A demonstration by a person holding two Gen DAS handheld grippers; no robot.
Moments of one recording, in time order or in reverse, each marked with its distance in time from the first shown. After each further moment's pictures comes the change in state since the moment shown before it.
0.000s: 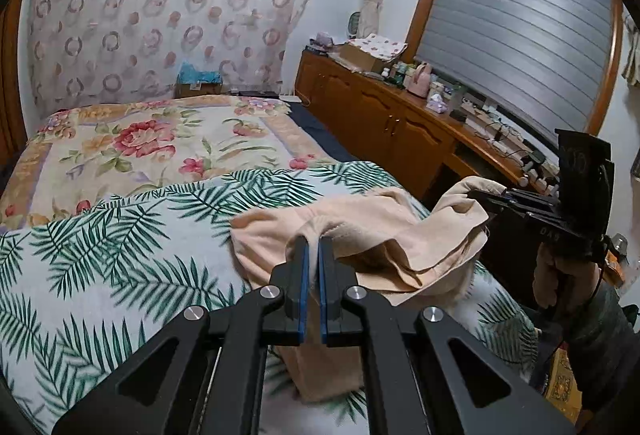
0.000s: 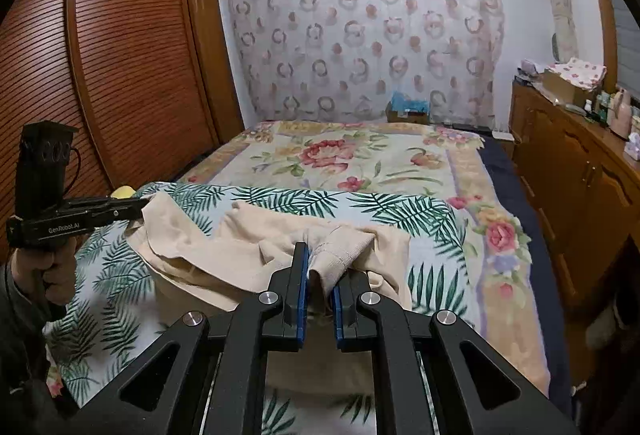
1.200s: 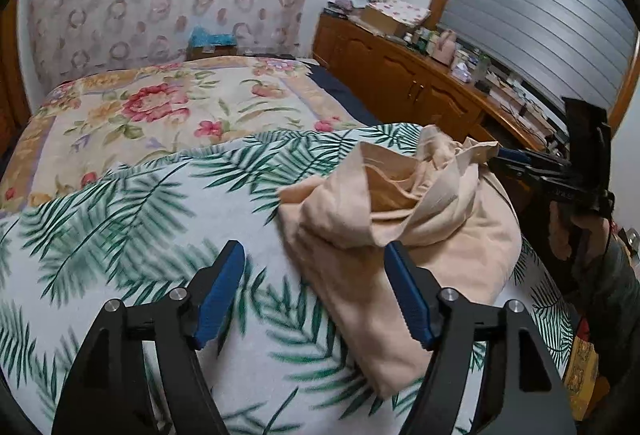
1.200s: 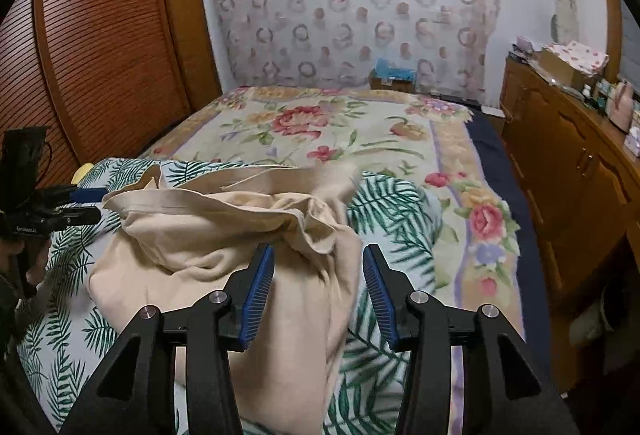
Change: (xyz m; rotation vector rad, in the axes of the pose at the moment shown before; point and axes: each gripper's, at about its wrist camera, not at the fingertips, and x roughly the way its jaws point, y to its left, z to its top) left arm 0.054 0.035 -0.004 -0.004 0.149 0.034; right arm 0.047 -0.019 0.031 -0.020 0.120 -0.032
